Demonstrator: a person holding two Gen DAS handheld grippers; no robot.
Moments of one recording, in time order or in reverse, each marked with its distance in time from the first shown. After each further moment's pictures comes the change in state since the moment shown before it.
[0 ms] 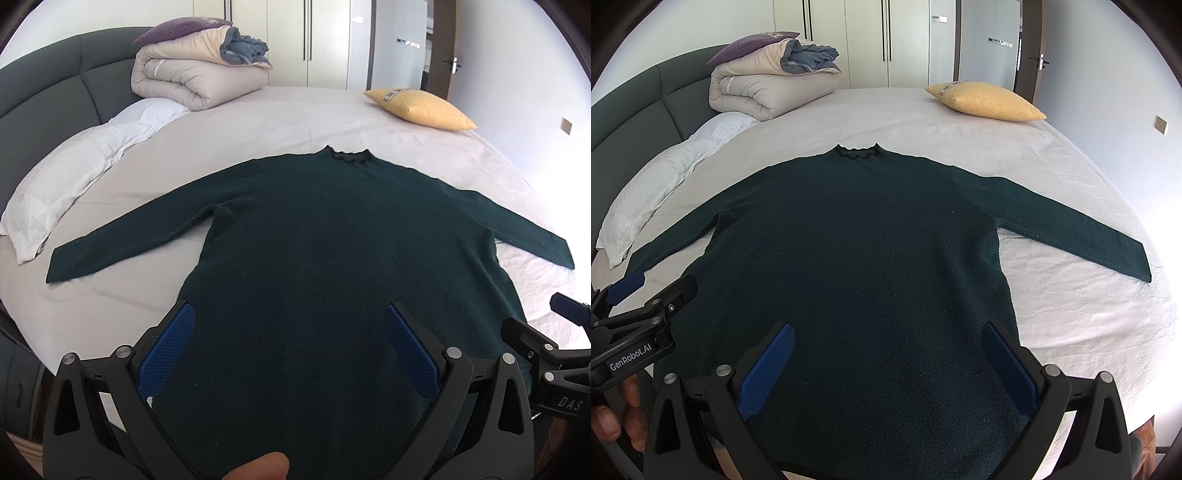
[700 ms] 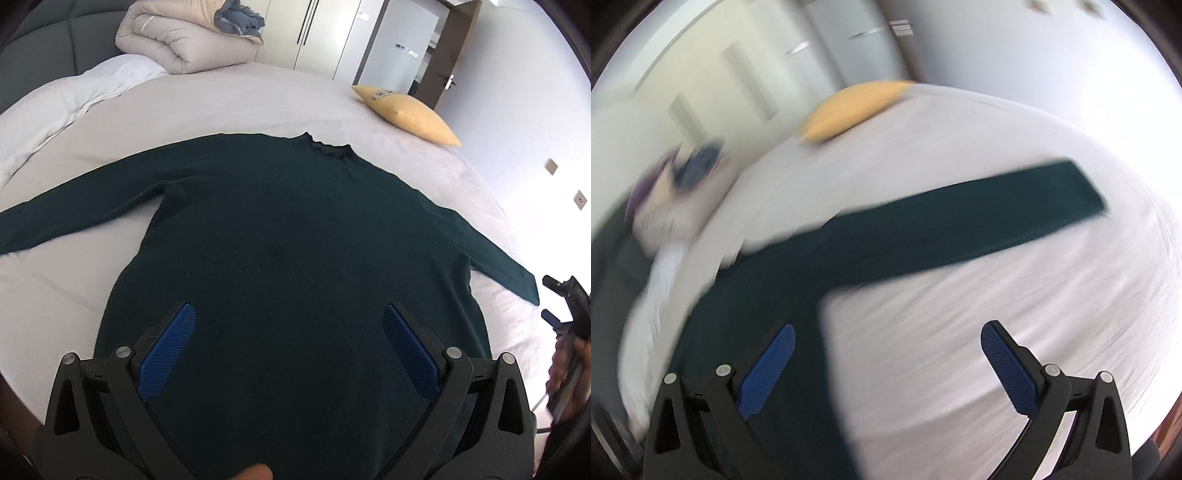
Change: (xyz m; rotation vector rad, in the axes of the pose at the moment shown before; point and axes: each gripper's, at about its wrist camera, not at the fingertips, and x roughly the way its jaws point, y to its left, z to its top) left arm 0.058 0.007 0.025 -0.136 0.074 -0.198; right arm 0.019 -0.277 0.016 0.625 -0.093 0.011
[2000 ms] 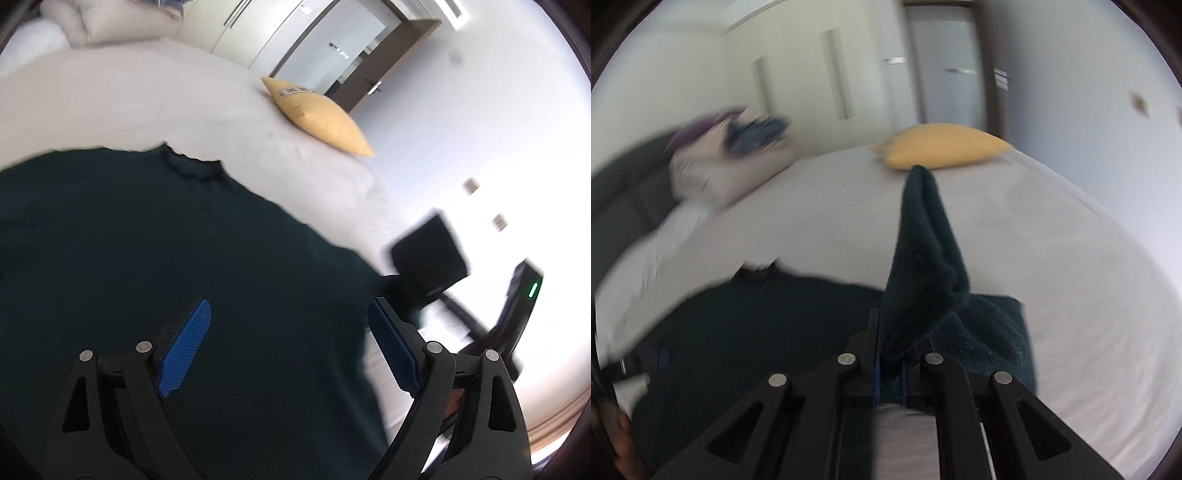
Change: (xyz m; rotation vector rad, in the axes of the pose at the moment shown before) left arm 0.119 -0.078 0.105 -0.079 0.080 -0.487; right arm 0.044 0.176 0.003 -0.540 -0.106 0.078
